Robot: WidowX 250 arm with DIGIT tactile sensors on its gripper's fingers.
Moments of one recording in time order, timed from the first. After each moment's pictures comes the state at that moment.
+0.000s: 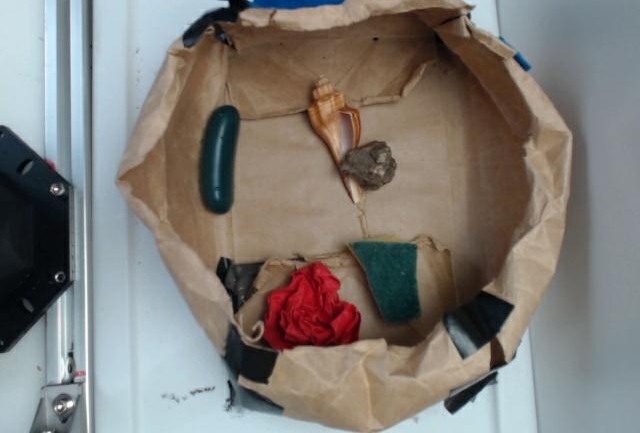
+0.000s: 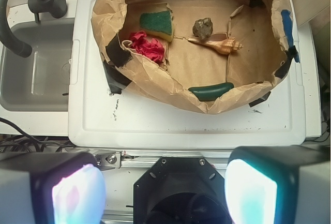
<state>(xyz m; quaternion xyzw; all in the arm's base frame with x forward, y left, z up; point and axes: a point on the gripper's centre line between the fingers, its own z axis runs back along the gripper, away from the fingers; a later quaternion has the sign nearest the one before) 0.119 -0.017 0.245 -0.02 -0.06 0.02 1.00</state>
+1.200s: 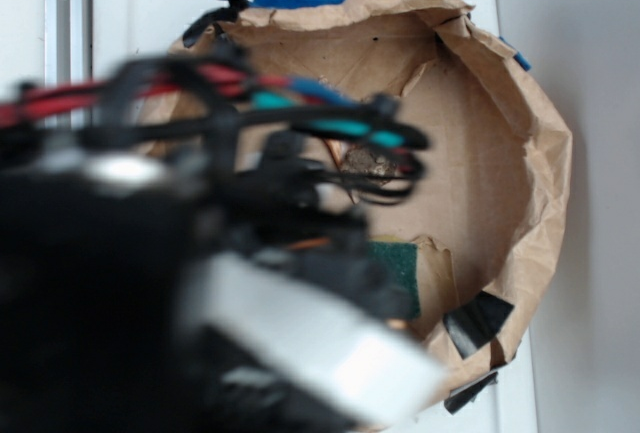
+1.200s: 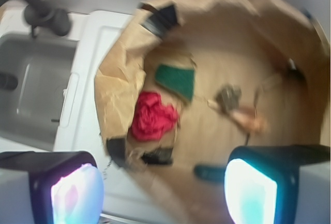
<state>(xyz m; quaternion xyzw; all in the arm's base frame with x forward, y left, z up) 0.236 -0.029 0.204 0.00 -0.06 -0.16 0.99</state>
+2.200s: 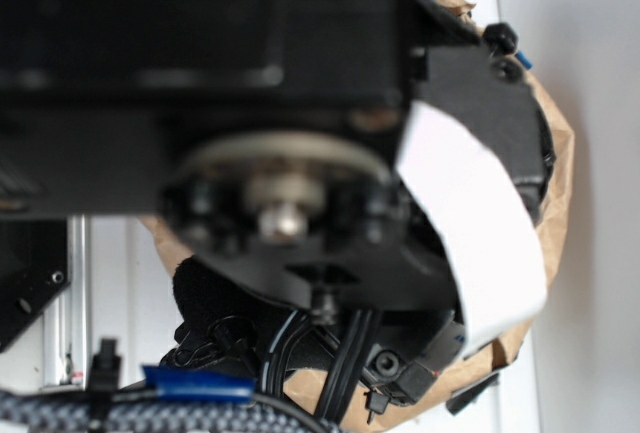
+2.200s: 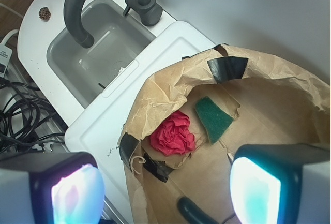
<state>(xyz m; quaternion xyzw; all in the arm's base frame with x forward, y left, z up) 0.241 -0.030 0.225 -0.08 -0.06 -0.36 0.93</state>
